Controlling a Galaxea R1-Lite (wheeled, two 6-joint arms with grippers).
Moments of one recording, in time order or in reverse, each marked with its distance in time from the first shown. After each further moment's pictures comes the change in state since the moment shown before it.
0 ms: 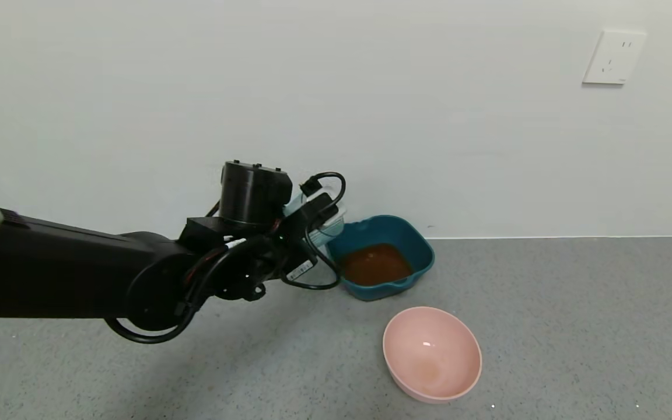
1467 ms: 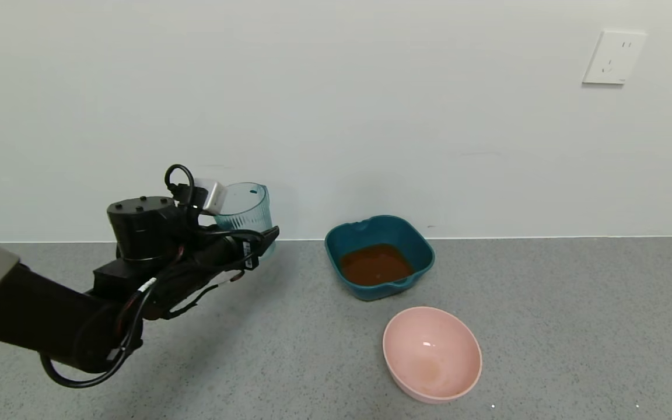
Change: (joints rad) left arm 0.309 0.053 0.370 -0.681 -0.424 -0.674; right arm 0.000 0.000 0.000 -0.001 0.000 0.000
